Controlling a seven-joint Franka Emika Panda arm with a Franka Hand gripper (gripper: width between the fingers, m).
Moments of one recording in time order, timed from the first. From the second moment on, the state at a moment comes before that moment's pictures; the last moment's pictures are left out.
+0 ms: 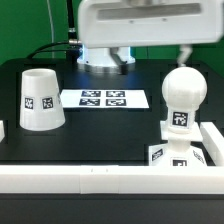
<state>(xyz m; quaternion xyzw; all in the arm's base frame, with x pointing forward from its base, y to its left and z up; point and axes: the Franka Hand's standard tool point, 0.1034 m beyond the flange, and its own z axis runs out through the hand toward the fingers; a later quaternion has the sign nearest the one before) 0.539 0.015 0.125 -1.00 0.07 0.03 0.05</state>
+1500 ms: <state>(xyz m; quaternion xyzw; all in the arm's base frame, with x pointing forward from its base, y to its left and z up) 0.453 -0.104 0.116 -1.00 -0.01 0.03 0.04</state>
